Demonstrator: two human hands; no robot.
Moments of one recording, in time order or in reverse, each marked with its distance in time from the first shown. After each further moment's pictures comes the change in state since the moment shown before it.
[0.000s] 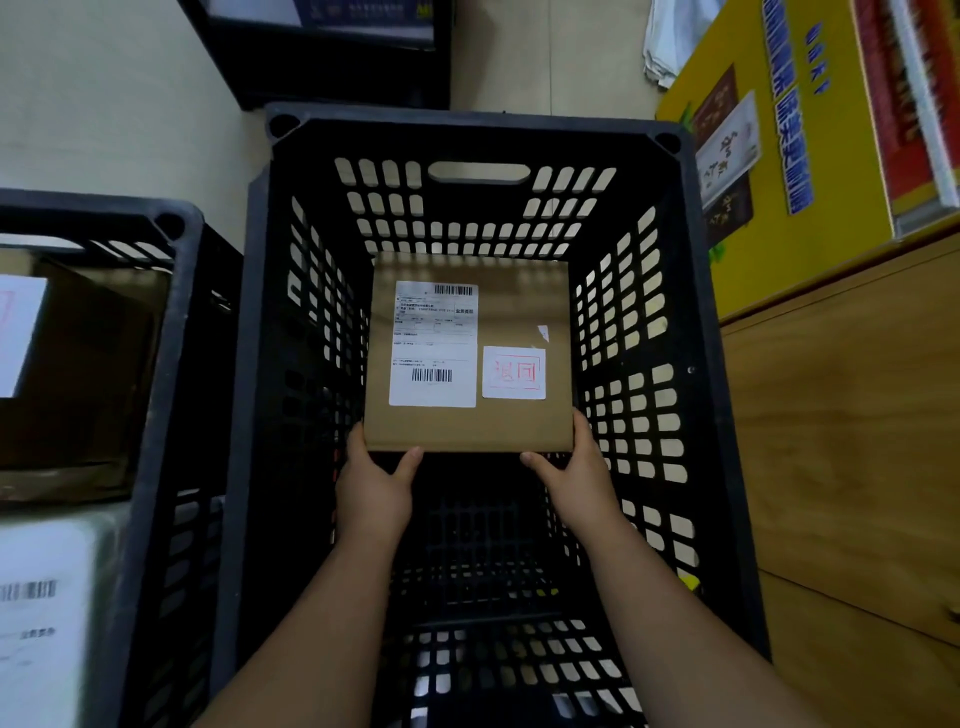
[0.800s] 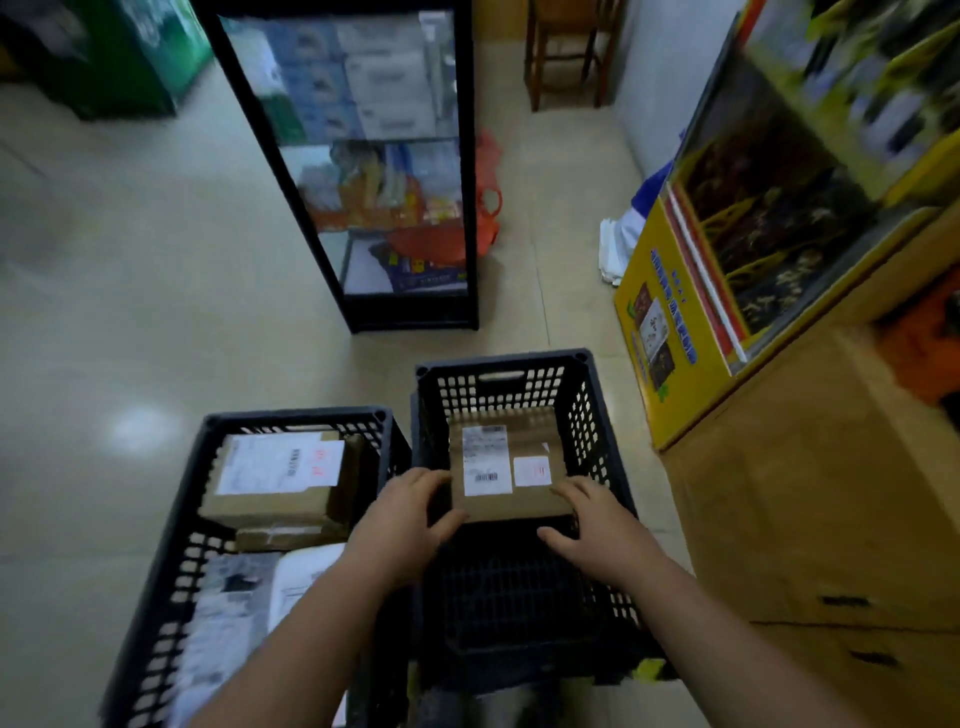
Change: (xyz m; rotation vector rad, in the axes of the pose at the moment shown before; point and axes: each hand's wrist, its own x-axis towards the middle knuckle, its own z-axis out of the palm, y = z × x) left_hand -0.236 0.156 -0.252 0.634 -0.163 0.719; right_hand -0.248 -0.191 -0.134 -0.604 -0.117 -0.397
